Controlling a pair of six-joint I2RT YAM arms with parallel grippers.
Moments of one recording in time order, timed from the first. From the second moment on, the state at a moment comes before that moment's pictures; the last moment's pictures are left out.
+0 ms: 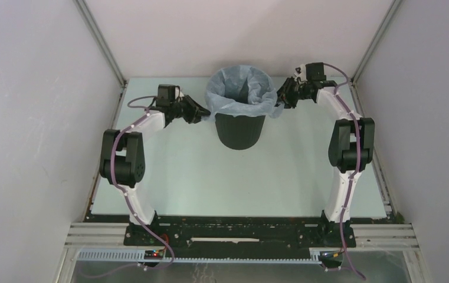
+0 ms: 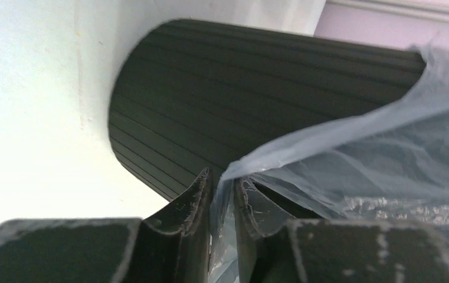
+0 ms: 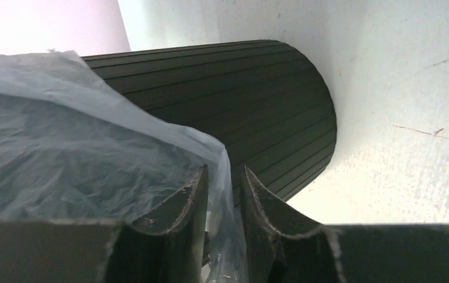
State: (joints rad) left arm -0.13 1.87 1.29 -0.13 0.62 -1.05; right arm 0.06 2.09 1.75 -0.53 -0.74 0.70
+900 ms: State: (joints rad) left arm -0.11 1.57 1.17 -0.22 0.58 -0.95; right arm -0.02 1.64 1.26 -0.39 -0.75 0.93
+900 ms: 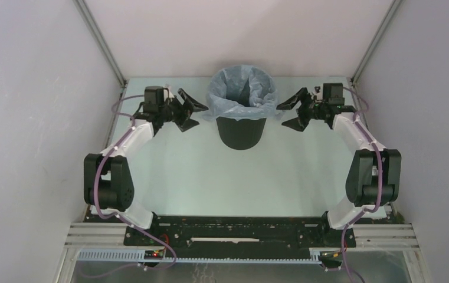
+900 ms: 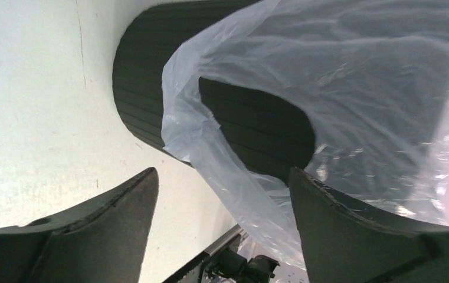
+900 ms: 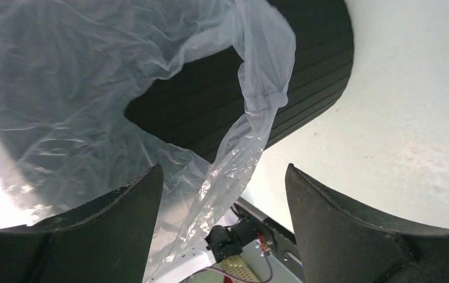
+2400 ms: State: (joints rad) left arm 0.00 1.84 1.31 0.06 0.51 -1.04; right arm -0.04 1.31 1.13 -0.72 -0.64 0.60
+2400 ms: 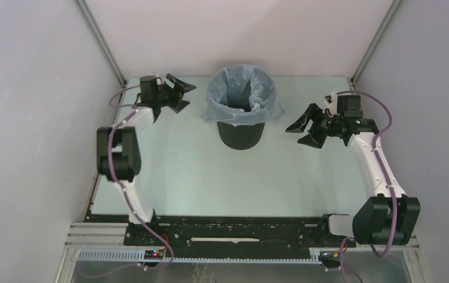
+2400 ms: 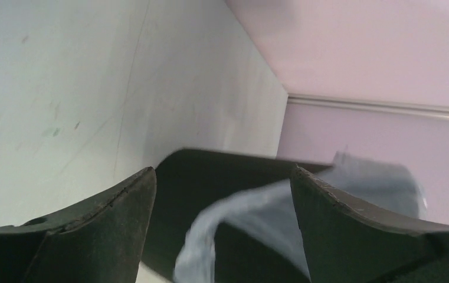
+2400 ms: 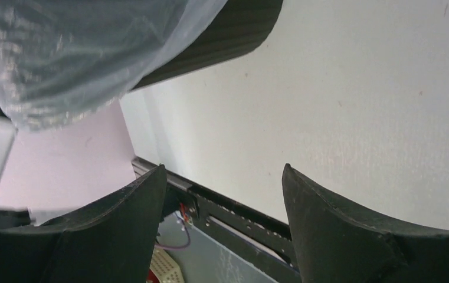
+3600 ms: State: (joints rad) left arm -0.41 2.05 1.11 0.57 0.68 -1.48; right arm 0.36 1.38 1.67 -0.90 -0.31 0.42
